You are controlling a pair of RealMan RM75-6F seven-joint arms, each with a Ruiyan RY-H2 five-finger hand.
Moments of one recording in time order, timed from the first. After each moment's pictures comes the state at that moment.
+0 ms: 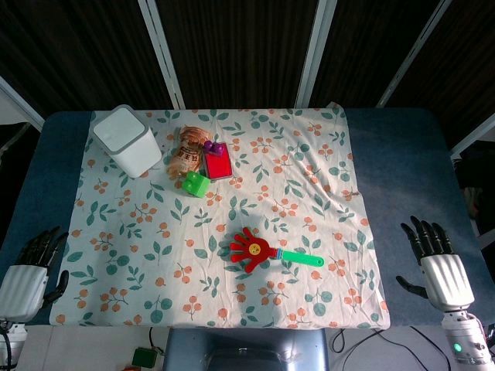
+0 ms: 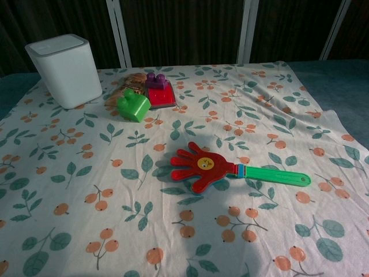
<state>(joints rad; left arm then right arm) -0.09 -1.17 -0.01 -1.55 1.62 1.55 0.06 0.08 -1.17 0.03 -1.58 -1.58 1.50 -0.12</state>
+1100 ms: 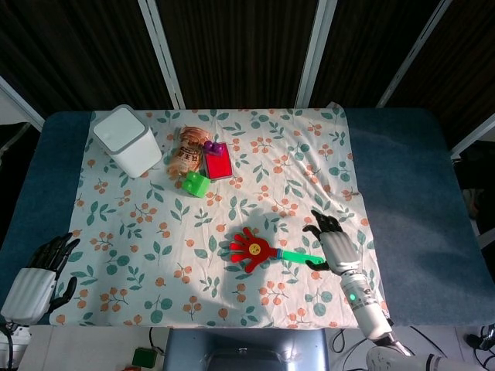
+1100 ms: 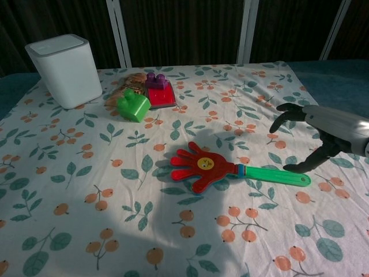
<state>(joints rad) -0.11 -1.14 0.03 -1.58 1.65 1.50 0.00 0.42 -1.57 0.20 -1.64 -1.08 1.05 -0.41</state>
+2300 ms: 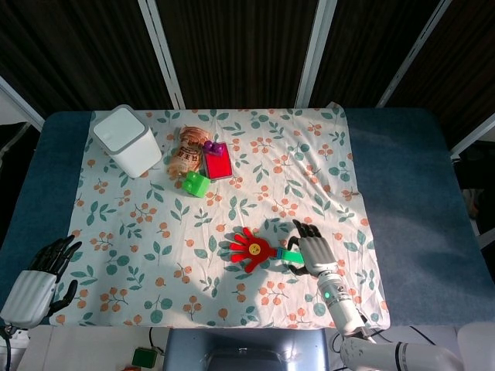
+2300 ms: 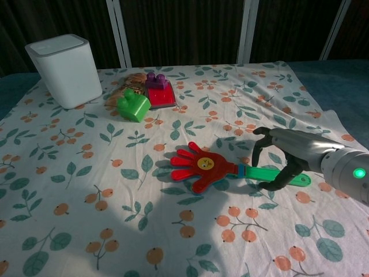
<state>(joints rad) -0.11 -1.12 0.05 -1.57 1.68 1.51 -0.01 0.56 -1.68 0.15 -1.60 -0.86 1.07 -0.55</state>
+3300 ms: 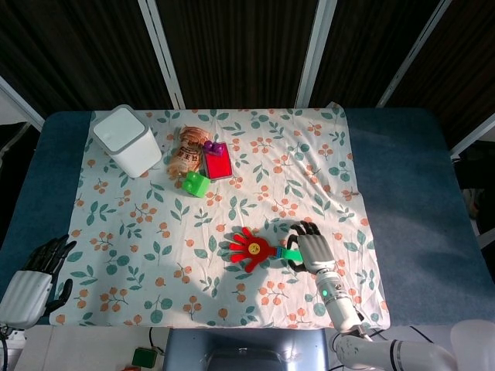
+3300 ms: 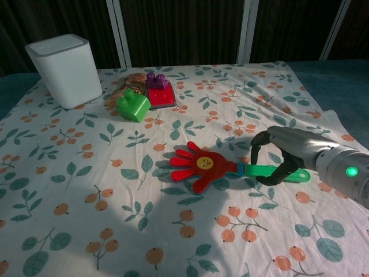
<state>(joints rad) -0.10 -1.12 0.04 -1.59 1.67 1.52 0.00 0.58 -1.71 0.15 -1.56 -0.85 1.09 -0.53</state>
